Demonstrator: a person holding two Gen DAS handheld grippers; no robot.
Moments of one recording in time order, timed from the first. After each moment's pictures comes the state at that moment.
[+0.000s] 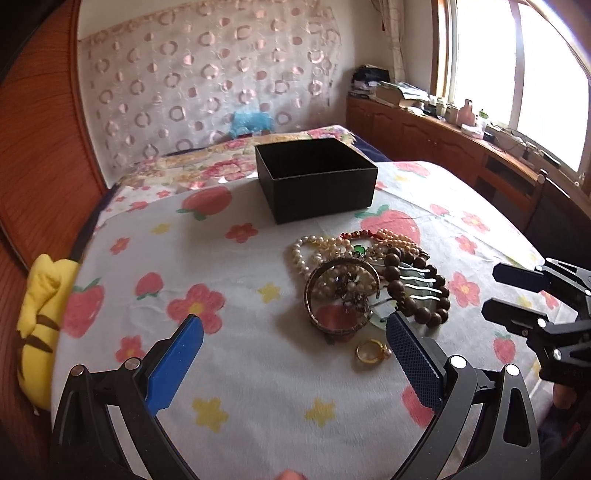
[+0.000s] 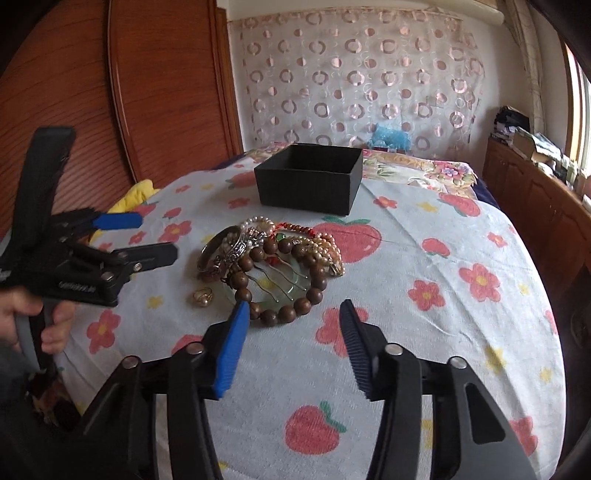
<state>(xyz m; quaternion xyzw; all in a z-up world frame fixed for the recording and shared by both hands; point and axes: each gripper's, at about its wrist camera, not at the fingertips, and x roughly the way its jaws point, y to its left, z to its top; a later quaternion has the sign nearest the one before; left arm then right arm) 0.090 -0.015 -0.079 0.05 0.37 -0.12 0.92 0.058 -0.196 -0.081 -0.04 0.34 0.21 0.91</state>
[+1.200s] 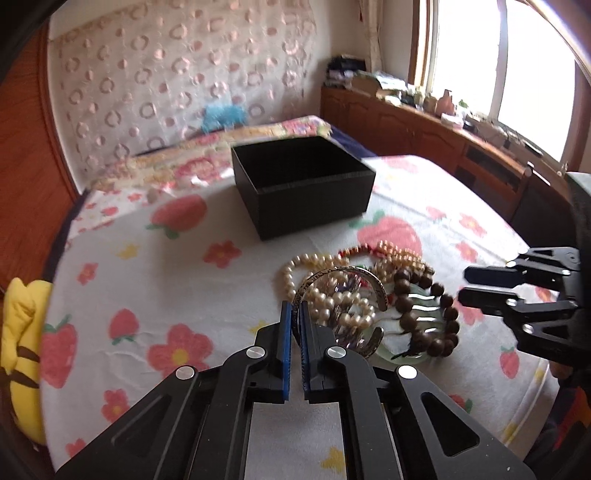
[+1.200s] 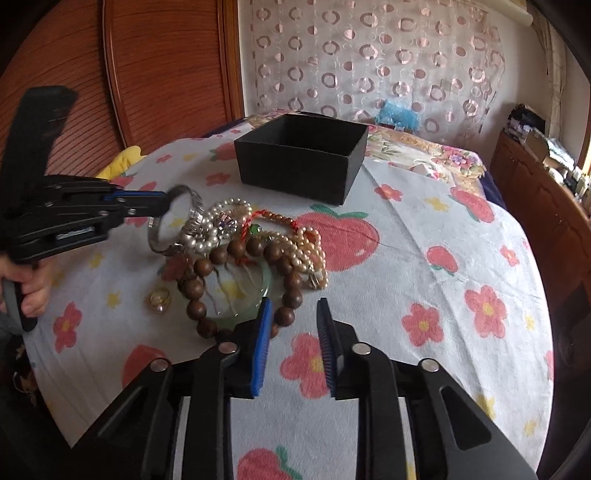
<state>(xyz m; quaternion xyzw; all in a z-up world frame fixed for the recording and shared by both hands) 0.127 -0.014 -0.076 0.06 0.38 -0.17 0.91 0.115 -0.190 -0.089 -0.08 0.40 0.22 0.89</state>
